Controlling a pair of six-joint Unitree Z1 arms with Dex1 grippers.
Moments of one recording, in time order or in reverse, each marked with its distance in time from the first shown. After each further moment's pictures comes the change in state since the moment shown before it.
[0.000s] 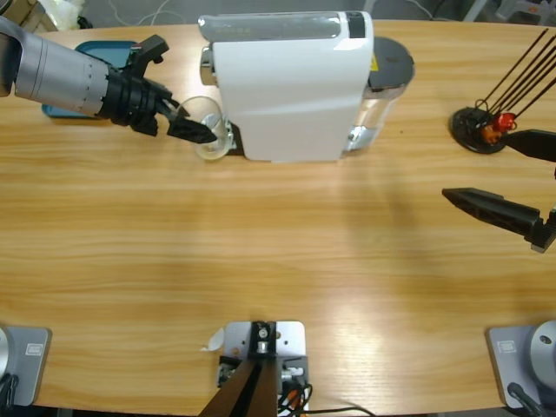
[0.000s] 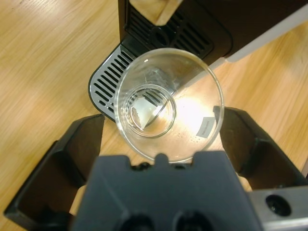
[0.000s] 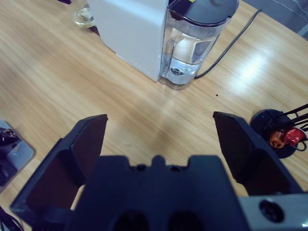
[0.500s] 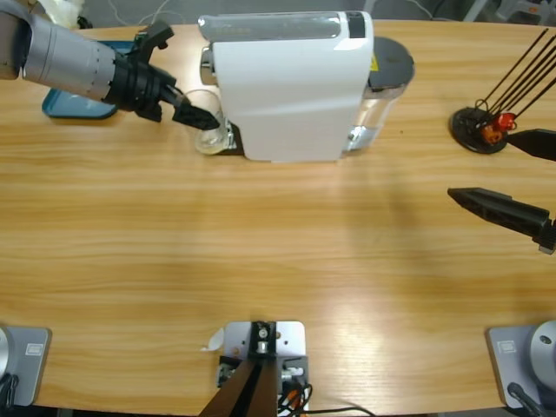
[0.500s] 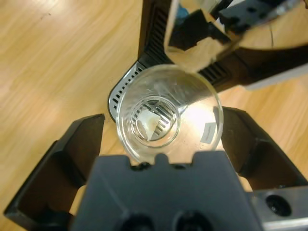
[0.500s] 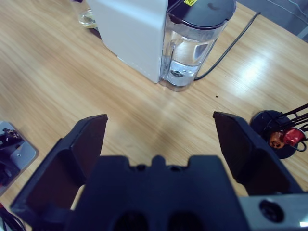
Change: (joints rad) arm 0 0.000 0.035 -0.087 0.041 0.036 0.000; arm 1 0.000 -0.026 0.005 0.000 0.002 0.000
